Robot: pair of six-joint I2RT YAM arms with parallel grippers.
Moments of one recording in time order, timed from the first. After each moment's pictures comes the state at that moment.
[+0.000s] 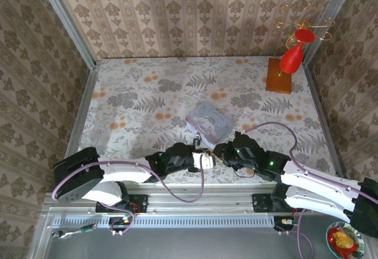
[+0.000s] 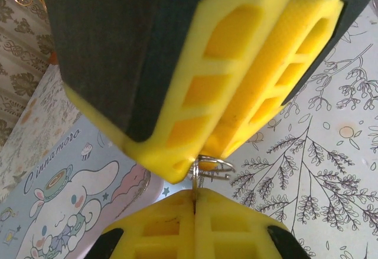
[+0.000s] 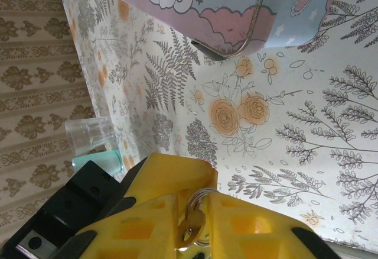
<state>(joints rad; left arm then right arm) -1.21 1.37 0.46 0.50 -0.03 0.59 0.90 0.88 0.48 -0.23 -0.01 1.47</state>
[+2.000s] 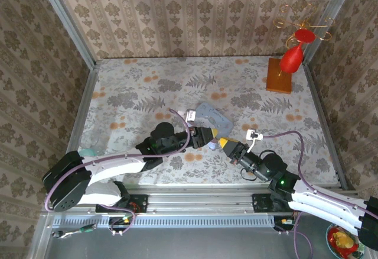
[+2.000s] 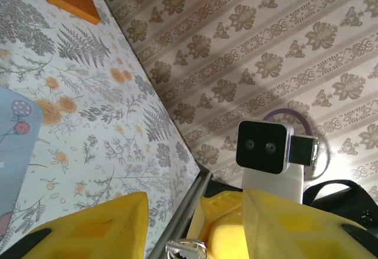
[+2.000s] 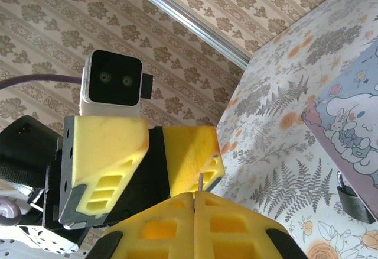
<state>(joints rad) -1.02 1.27 0.57 0.65 0.29 -0.96 0.92 0.53 0.09 0.54 0.13 0.94</state>
